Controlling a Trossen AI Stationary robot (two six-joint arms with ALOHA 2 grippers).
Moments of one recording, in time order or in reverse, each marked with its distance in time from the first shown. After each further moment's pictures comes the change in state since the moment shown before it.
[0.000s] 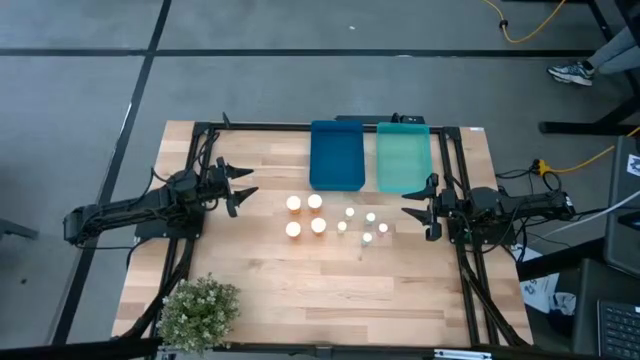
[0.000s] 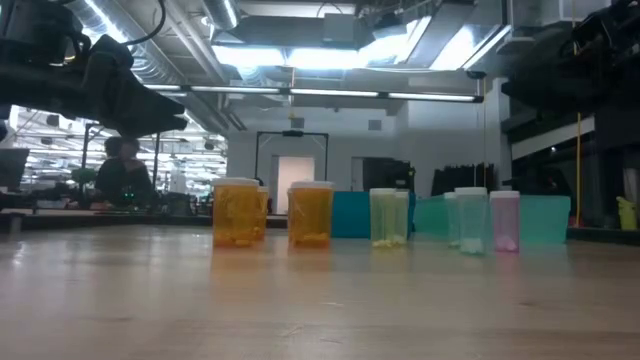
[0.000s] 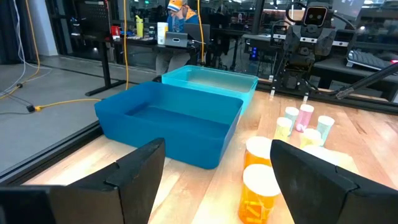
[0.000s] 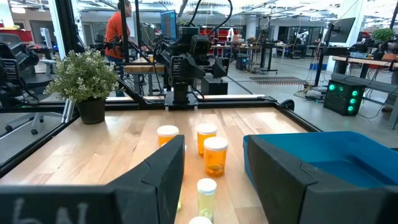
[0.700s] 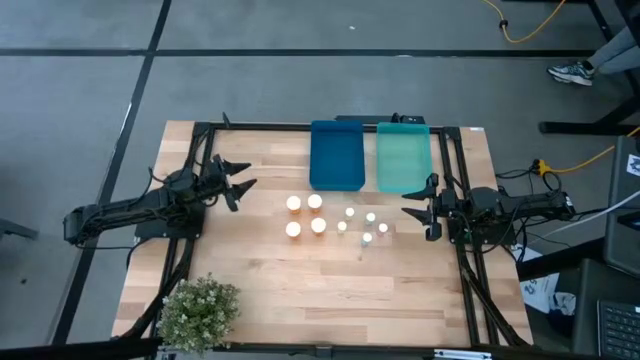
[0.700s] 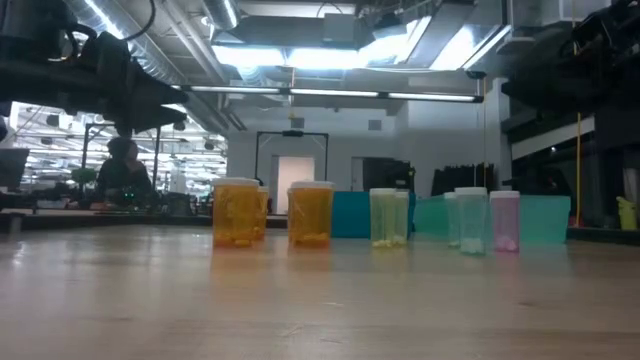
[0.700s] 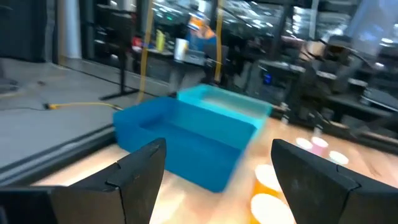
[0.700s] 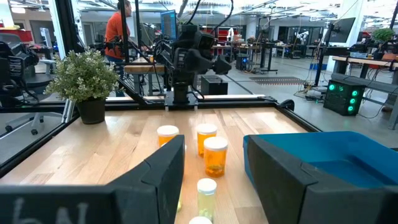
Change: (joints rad) left arm 0.000 0.000 0.000 0.081 -0.111 -0.105; right arm 0.000 0.000 0.000 0.000 0.000 0.000
